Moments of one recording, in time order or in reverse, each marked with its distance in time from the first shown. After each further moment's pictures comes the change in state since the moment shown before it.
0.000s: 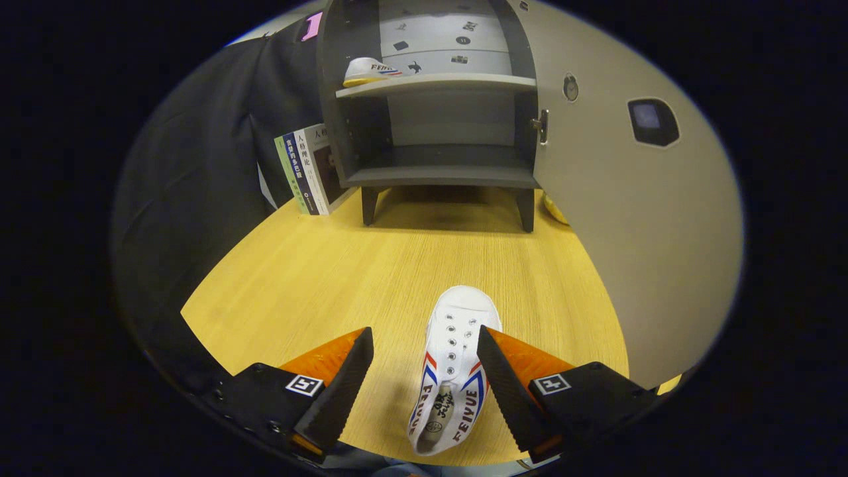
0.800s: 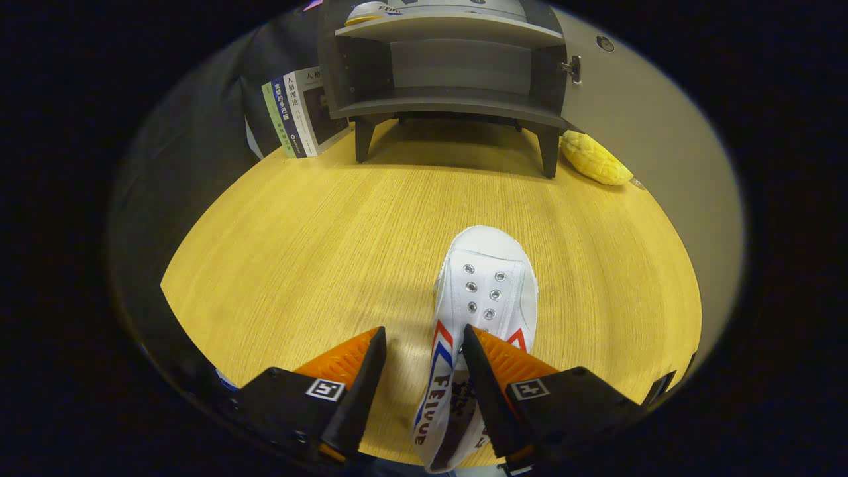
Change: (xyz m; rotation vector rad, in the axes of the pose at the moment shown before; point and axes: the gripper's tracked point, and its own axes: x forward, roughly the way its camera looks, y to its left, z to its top) arm 0.043 0.000 -0.047 -0.029 0.186 -0.065
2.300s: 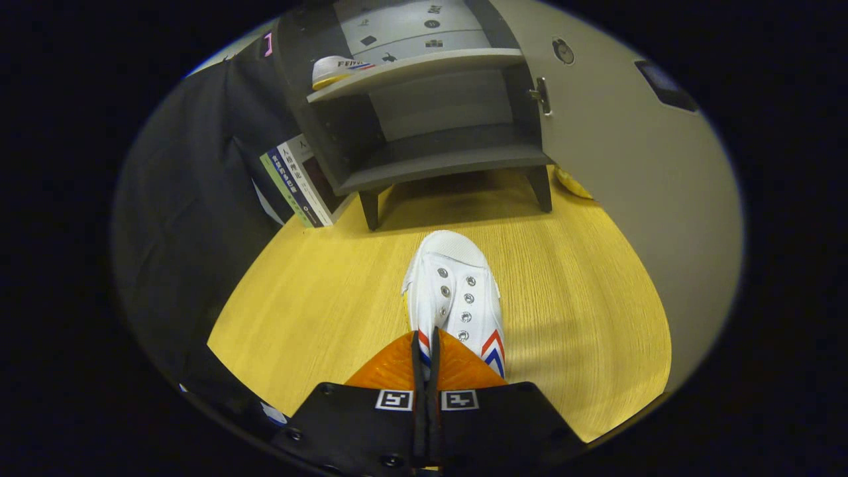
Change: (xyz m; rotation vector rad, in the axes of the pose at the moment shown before) arm -0.048 0.008 0.087 0.199 -0.198 0.179
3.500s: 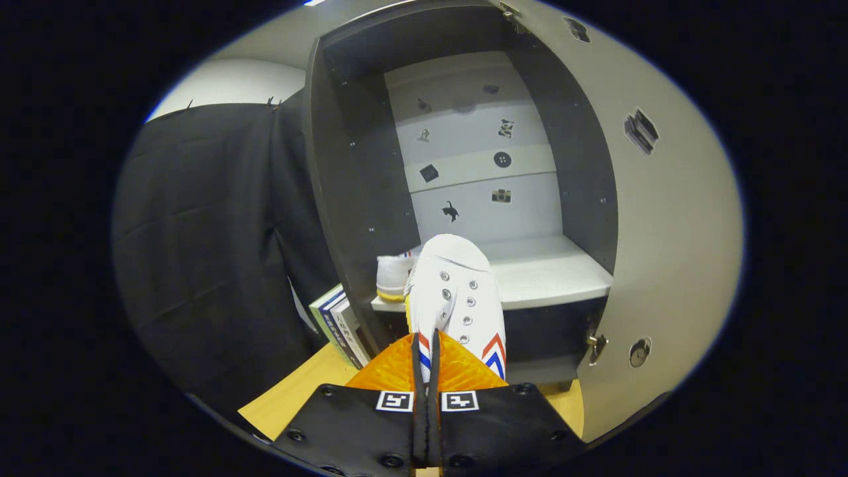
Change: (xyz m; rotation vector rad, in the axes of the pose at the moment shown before) arm -0.053 0.092 0.302 -0.149 -0.492 0.092
